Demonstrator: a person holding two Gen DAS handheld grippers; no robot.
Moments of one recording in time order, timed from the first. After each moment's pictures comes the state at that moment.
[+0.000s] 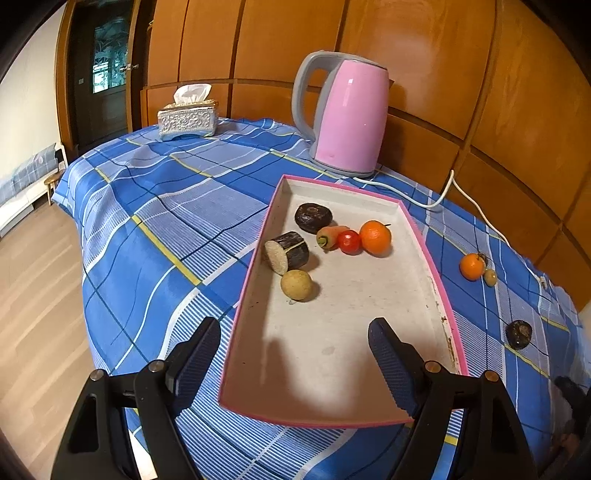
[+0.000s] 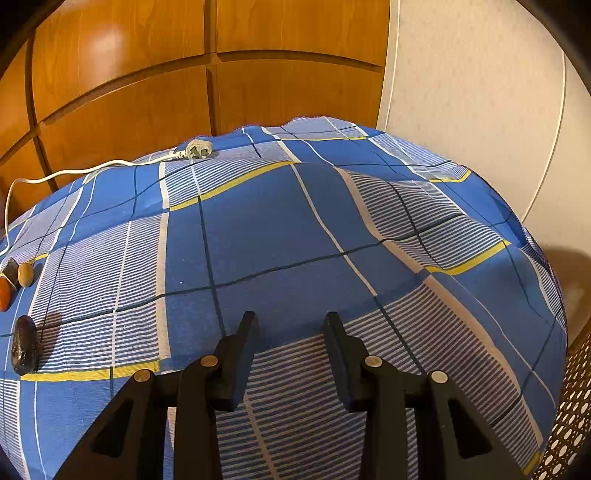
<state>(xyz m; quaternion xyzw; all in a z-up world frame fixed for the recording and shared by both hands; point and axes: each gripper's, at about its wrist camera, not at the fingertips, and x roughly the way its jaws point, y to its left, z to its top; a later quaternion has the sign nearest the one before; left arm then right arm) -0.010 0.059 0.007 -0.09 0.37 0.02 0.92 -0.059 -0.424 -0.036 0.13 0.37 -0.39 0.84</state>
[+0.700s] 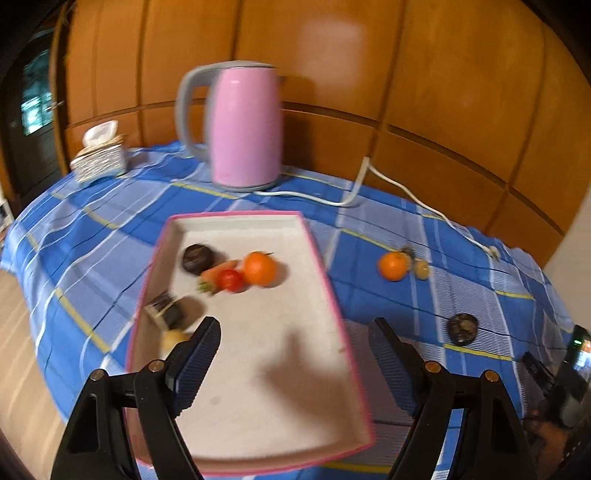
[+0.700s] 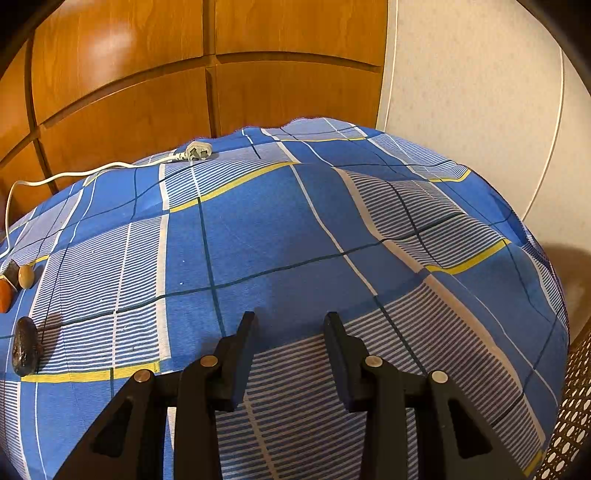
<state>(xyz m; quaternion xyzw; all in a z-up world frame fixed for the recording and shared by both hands) 0.034 -0.027 0.045 -0.03 0.37 -0.11 0.92 -0.059 -0.424 -0.036 0.13 0.36 -0.39 0.84</state>
